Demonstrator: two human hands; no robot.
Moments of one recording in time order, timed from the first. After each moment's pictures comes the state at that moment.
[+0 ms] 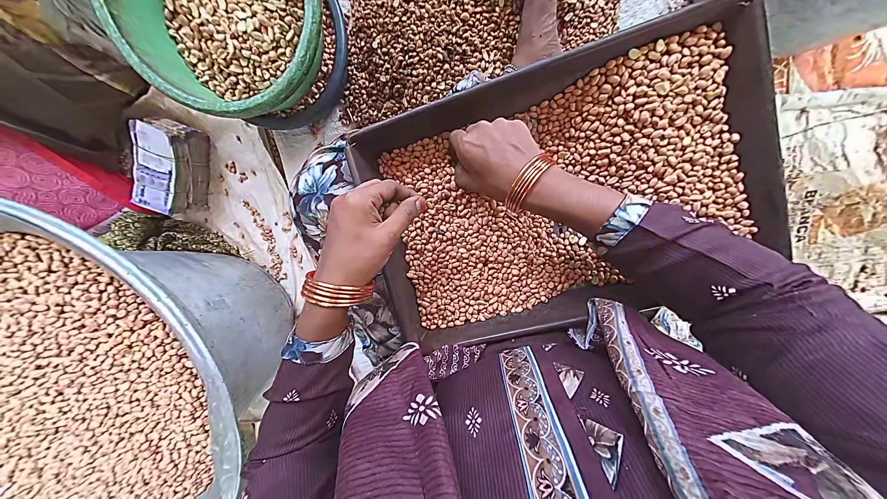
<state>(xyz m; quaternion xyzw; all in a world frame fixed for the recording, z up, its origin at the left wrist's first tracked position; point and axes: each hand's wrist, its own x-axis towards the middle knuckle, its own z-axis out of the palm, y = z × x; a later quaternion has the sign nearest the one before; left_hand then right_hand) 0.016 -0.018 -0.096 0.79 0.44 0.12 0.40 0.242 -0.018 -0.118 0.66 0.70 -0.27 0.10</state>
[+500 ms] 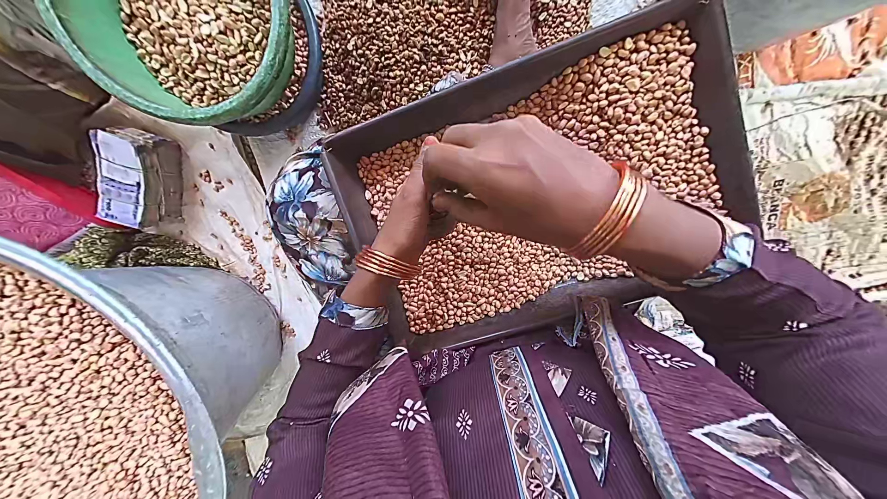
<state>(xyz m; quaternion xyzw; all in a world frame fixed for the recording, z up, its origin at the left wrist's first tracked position) 0.099 -0.035 -0.103 0.38 0.42 0.19 0.80 0.258 -0.067 -0.046 0.50 0.83 -0.22 -0.15</state>
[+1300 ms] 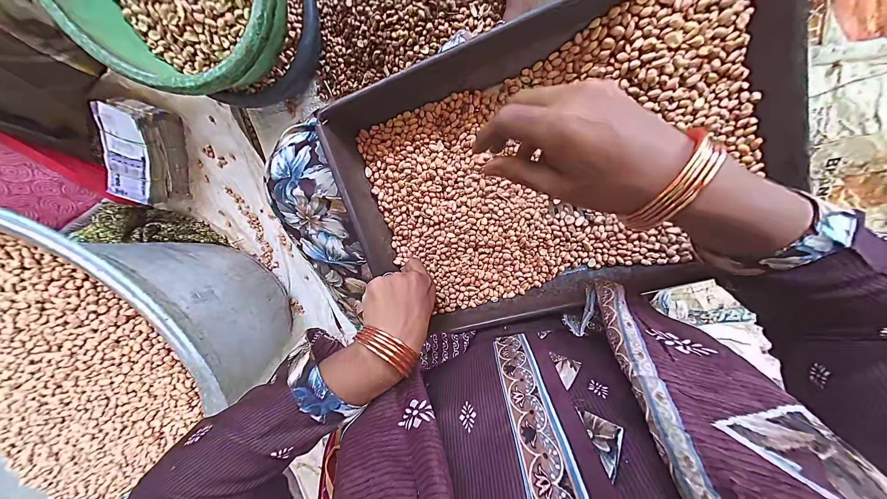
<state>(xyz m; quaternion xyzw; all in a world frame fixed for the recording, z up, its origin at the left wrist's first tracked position) 0.060 -0.111 -0.065 0.78 0.42 -0.45 0.14 0.307 -0.086 -0.072 0.52 0.80 -0.27 -0.16</state>
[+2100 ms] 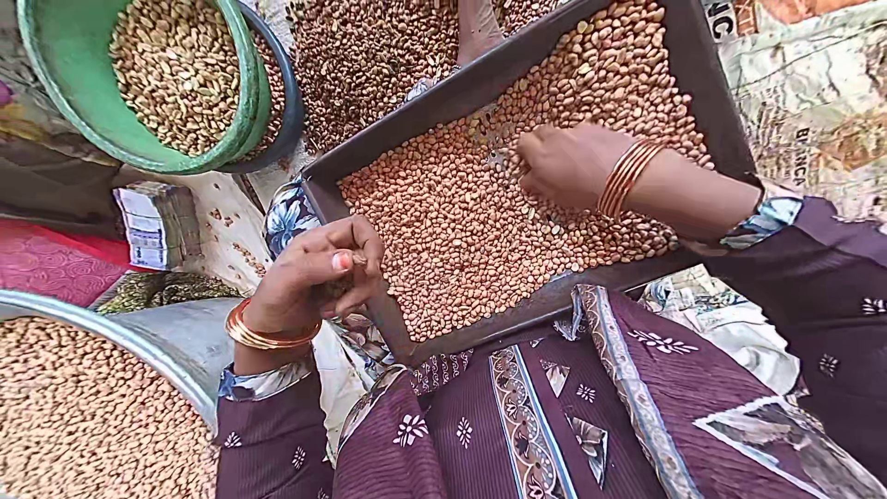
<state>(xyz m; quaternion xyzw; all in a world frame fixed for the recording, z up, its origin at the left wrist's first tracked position) 0.011 0.003 -0.069 0.46 0.13 0.05 0.88 0.341 -0.100 -0.089 0.67 0.64 -0.34 0.16</state>
